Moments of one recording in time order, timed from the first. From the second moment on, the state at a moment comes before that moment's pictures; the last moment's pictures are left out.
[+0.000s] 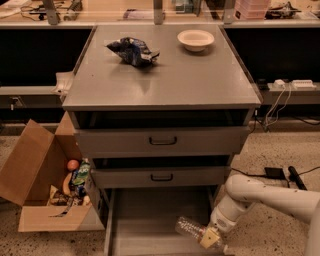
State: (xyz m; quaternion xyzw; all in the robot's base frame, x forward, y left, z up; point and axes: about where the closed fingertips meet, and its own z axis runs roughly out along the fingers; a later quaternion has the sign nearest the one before) arm 0.396 -0.194 0.369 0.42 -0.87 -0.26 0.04
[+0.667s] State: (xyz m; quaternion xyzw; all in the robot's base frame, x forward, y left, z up) arm 0.440 -0.179 0.288 0.40 -0.89 -0.21 0.01
